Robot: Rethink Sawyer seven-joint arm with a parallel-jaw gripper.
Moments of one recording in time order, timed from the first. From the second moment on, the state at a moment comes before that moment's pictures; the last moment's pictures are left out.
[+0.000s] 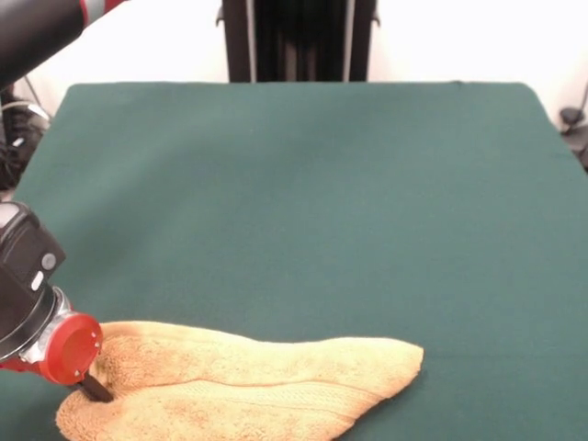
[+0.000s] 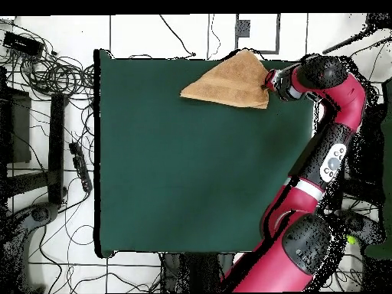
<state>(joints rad) -0.74 0.13 1.43 0.23 -1.16 1.59 1.64</state>
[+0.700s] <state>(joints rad) -0.74 0.13 1.41 0.23 -1.12 1.55 1.64</state>
